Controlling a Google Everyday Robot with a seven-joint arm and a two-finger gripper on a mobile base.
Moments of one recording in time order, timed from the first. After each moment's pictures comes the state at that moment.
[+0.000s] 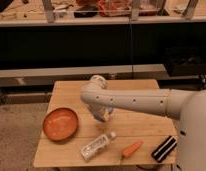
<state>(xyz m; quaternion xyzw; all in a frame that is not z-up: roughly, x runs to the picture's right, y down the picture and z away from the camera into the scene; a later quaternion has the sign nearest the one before) -0.029 0.153 0.799 -0.25 -0.14 -0.51 0.81</state>
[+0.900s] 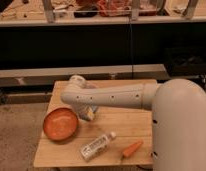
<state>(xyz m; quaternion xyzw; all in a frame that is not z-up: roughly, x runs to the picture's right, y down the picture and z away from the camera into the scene) -0.111 0.152 0.805 -0.24 -0.16 -0.54 0.79</state>
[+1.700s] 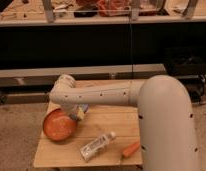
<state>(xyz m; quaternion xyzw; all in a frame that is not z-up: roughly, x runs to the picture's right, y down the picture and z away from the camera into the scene) -0.162 0.151 0.805 -0.23 -0.18 -0.56 0.78</state>
